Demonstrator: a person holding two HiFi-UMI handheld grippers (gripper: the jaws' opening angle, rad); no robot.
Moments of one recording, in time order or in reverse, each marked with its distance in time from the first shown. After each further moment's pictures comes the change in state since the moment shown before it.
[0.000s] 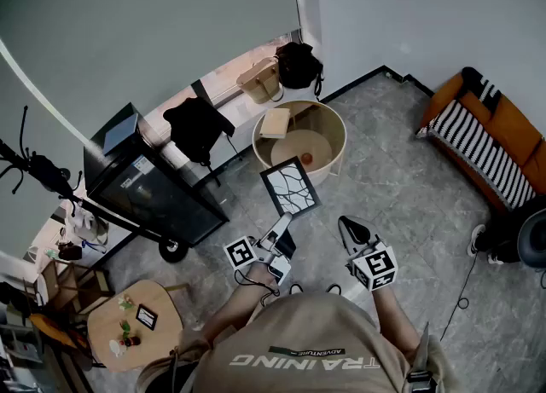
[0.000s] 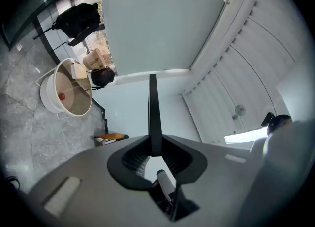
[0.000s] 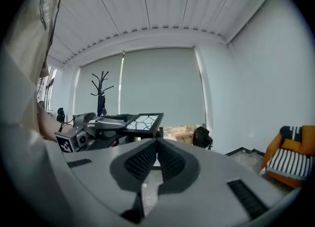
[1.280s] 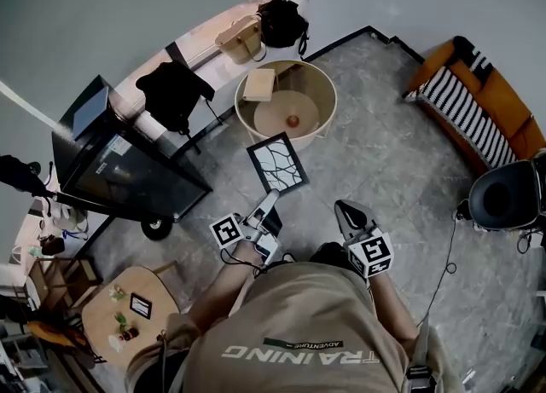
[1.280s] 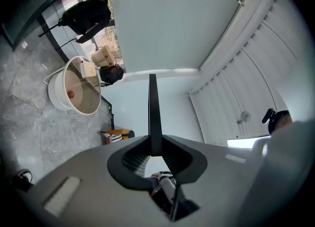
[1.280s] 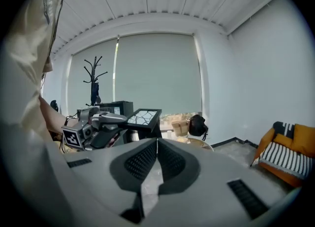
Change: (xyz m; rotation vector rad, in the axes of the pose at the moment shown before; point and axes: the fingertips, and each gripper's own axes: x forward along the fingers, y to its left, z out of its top) left arm -0.024 0.060 0.051 -0.070 0.058 0.040; right arm 0.040 0.023 -0.043 0.016 0.140 -0.065
